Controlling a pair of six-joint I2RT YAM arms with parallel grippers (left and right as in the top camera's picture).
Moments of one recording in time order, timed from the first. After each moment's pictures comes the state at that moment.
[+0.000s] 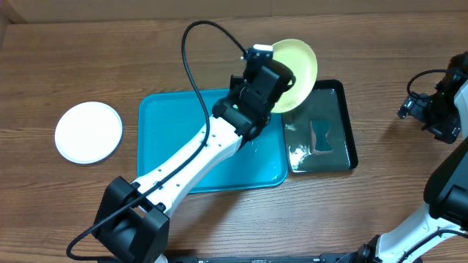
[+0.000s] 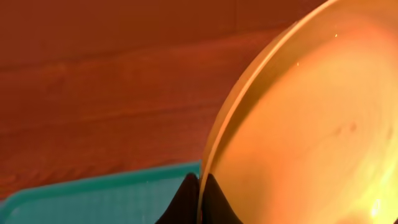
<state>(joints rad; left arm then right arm) -0.71 1.77 1.44 -0.38 -0.59 -0.32 -0.44 1.96 1.54 -1.07 0.06 0.20</state>
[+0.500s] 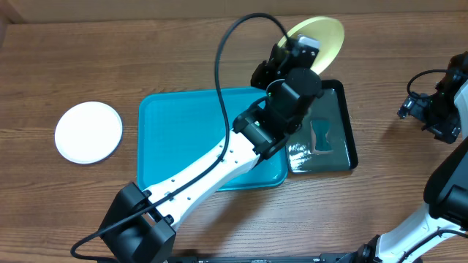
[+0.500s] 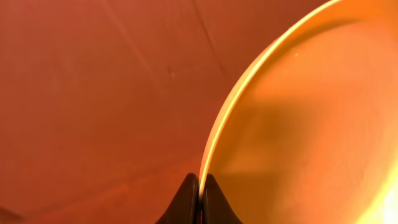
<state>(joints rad) -0.85 1.77 1.44 0.10 -0.85 0.26 -0.44 1.96 1.54 -1.07 0.06 0.20</state>
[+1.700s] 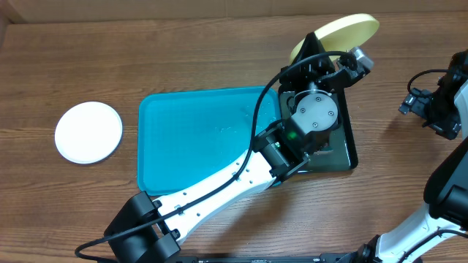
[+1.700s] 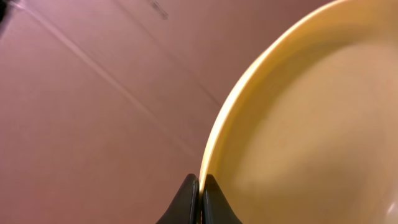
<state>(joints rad) -0.98 1.77 1.44 0.44 -0.92 0.86 -0.44 1.96 1.54 -1.00 0.06 0.20</state>
